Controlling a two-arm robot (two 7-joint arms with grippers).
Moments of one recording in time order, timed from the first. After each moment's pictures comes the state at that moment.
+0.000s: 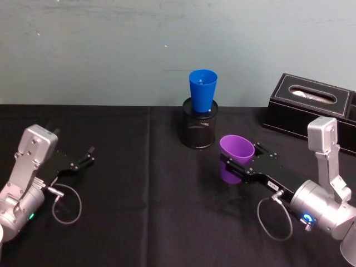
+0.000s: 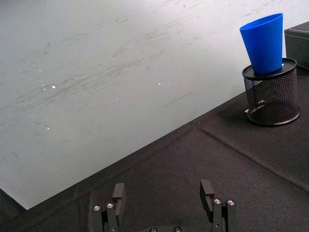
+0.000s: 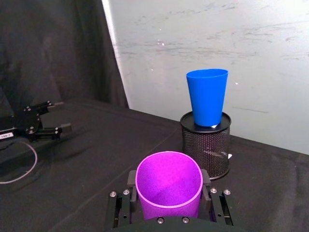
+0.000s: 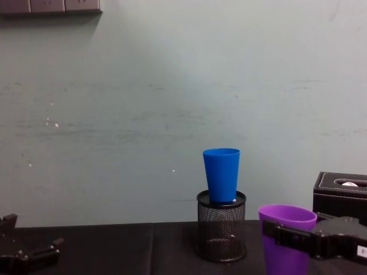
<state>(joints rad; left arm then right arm) -0.20 0.60 0.45 -1.41 -0.25 -0.12 0.03 0.22 0.42 -0.35 -1.40 0.49 -0.04 0.47</state>
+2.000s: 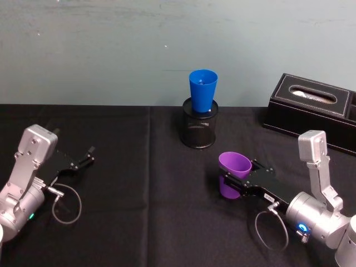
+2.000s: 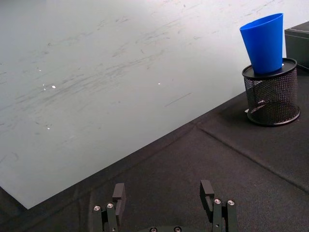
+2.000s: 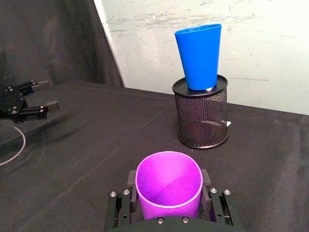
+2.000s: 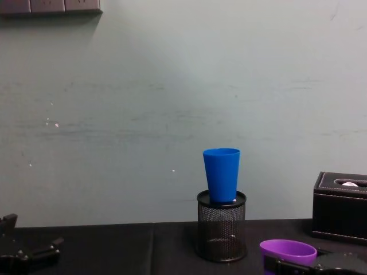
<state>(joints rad) -0.20 0.60 0.45 -1.41 -0.25 -0.12 0.03 0.23 0.39 -0.36 -1.31 0.49 0.00 0.48</state>
